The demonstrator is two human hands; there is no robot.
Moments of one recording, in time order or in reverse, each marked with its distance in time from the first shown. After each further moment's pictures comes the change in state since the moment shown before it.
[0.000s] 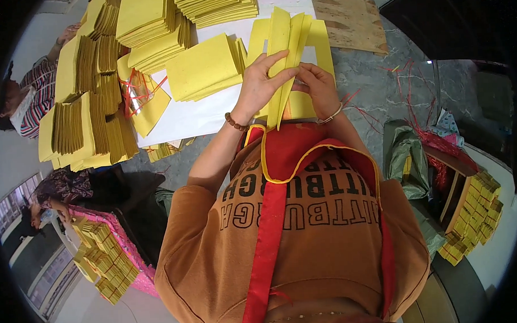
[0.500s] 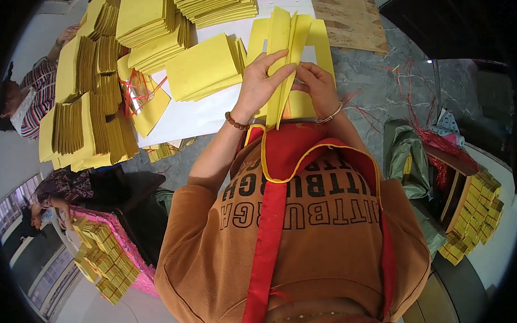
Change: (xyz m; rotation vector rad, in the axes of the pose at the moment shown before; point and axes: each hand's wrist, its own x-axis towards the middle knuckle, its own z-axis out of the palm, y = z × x) left_hand 0.001 -0.001 0.001 0.008 0.009 0.022; right_hand 0.000 -0.001 0.001 -0.026 -0.013 -0.006
